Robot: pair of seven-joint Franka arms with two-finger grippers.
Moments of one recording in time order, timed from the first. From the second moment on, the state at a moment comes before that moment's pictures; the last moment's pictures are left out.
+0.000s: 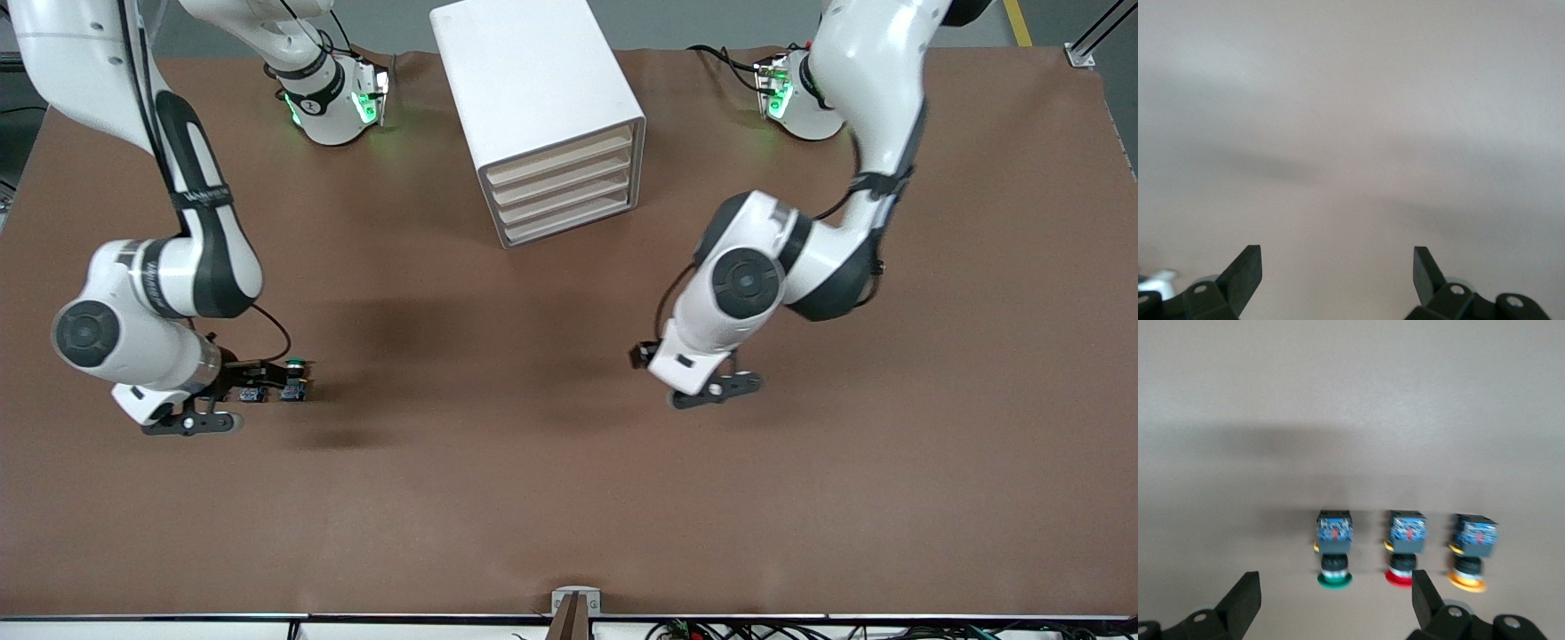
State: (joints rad) left arm -0.41 0.56 -0.10 -1.40 0.03 1.95 -0.75; right arm 0.06 0.45 -0.06 -1.71 -0.02 2.08 -0.05
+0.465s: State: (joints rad) left arm -0.28 0.39 -0.10 -1.40 0.08 1.84 -0.74; right arm 0.02 0.41 -0.06 -1.50 -0.02 1.79 -0.09
